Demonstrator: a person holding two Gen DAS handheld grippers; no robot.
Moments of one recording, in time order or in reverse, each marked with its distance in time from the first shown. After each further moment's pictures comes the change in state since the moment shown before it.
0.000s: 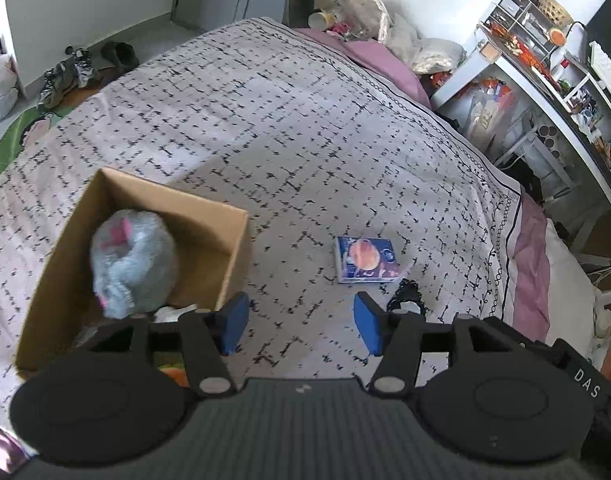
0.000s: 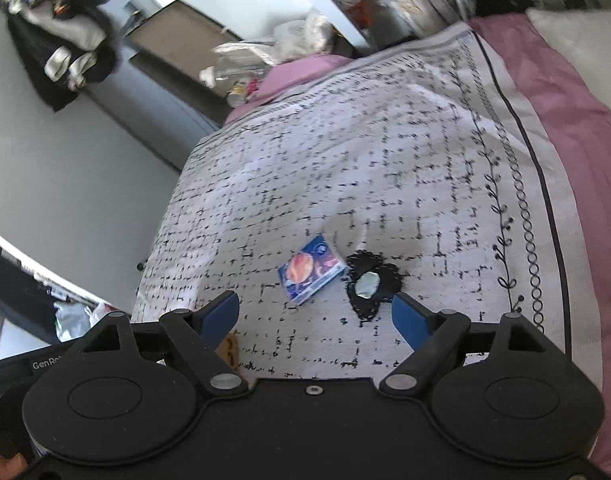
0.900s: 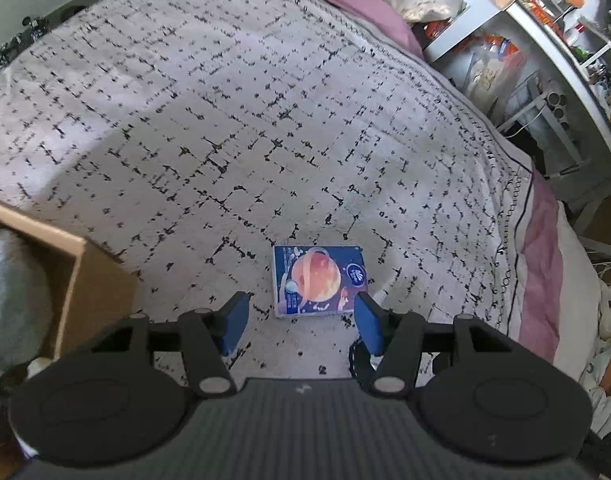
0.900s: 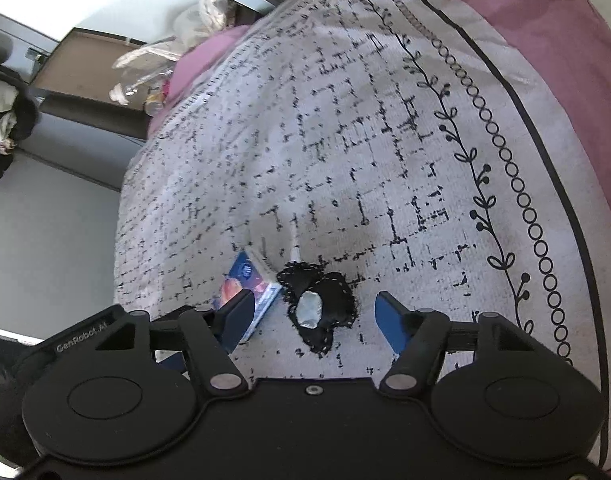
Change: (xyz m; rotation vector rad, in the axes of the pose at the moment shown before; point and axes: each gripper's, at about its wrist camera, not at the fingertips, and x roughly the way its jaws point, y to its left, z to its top) left arm 0.125 -0.048 0.032 0.004 0.143 -0.037; right arm 0.079 -0.059 0.018 0.280 0.102 -0.063
